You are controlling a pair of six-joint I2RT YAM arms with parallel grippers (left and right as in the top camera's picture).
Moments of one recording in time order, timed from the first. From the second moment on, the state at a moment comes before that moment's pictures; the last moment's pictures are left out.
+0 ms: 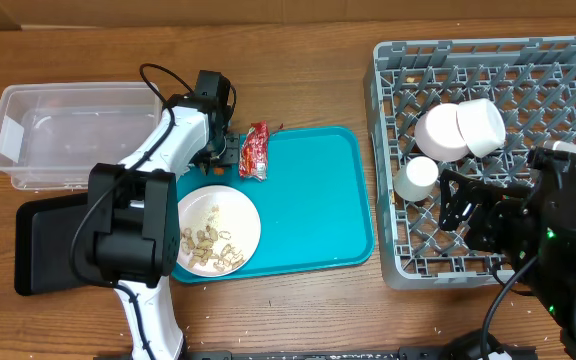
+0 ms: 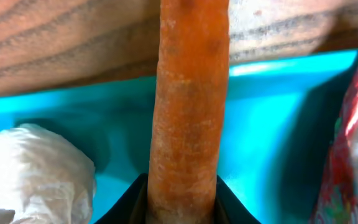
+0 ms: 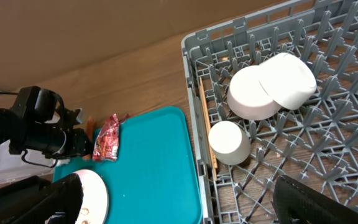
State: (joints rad) left arm -0.17 2.10 1.48 -0.84 -0.04 -0.16; right arm 0.39 0.87 1.46 -1.22 0.18 0.54
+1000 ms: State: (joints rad) left arm 0.22 1.66 1.49 -1.31 -0.14 -0.60; right arm 0.39 0.87 1.46 -1.22 0.18 0.54
